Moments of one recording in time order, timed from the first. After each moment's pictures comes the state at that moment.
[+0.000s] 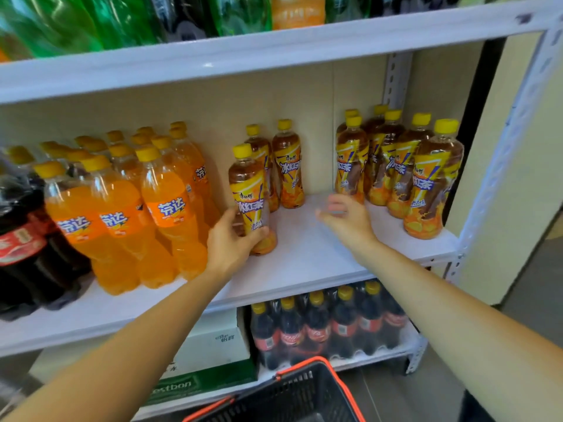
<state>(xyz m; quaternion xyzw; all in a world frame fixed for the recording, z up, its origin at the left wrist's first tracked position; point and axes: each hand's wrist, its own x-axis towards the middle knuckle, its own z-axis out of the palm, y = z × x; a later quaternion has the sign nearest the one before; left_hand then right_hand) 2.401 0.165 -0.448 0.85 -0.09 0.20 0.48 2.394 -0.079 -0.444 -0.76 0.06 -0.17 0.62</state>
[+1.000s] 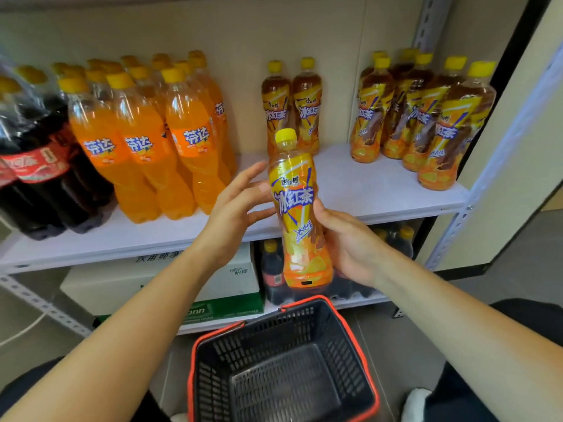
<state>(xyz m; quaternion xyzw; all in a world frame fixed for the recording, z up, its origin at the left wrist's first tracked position) 2.292 0.188 -0.427 0.65 -0.15 -0.03 0.74 2.258 -0.015 -0.457 -0.52 -0.07 0.18 0.83</state>
